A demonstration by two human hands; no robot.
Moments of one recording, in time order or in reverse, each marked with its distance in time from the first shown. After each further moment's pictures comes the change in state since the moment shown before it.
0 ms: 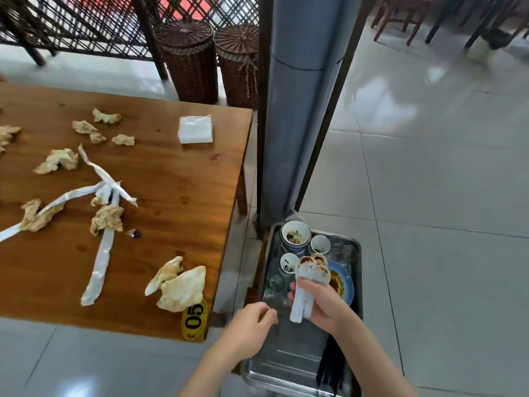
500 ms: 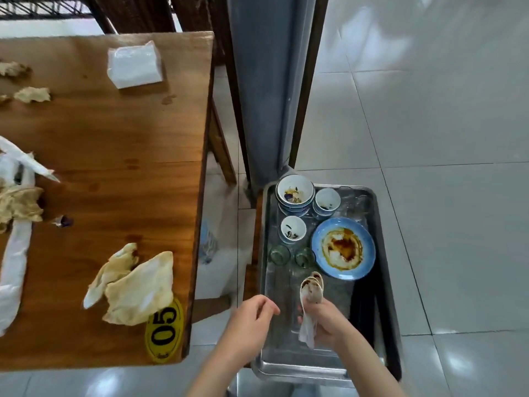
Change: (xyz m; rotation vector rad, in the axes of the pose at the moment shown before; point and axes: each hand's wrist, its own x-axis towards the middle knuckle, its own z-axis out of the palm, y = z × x) left_hand 0.086 -0.086 0.053 -0.021 0.024 -0.056; right_hand 0.123 0.139 -0.091 -0.014 0.189 0.171
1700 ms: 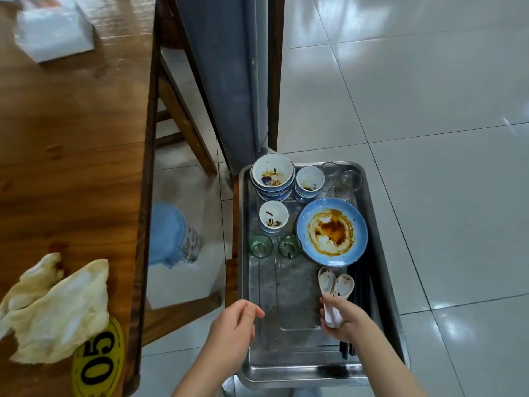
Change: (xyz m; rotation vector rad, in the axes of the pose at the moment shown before) left_hand 0.035 -0.033 0.030 -0.120 -0.003 -0.061; right_hand 0.058 0.014 -0.079 0.312 0.279 0.251
